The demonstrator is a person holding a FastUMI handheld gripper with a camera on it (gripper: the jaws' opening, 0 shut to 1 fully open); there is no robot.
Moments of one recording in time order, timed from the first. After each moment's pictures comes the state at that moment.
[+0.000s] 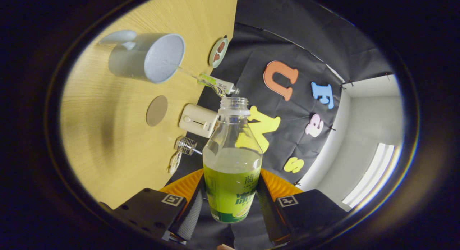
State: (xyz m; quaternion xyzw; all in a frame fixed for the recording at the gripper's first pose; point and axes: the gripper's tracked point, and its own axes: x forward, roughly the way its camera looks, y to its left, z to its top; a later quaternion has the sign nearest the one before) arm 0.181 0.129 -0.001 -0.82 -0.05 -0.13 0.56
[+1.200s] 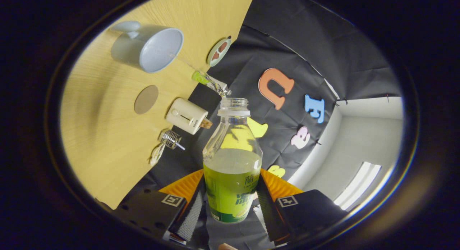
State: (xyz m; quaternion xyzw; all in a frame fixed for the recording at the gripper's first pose) arm 0.170 0.149 0.032 -0.85 -0.09 -0.16 0.49
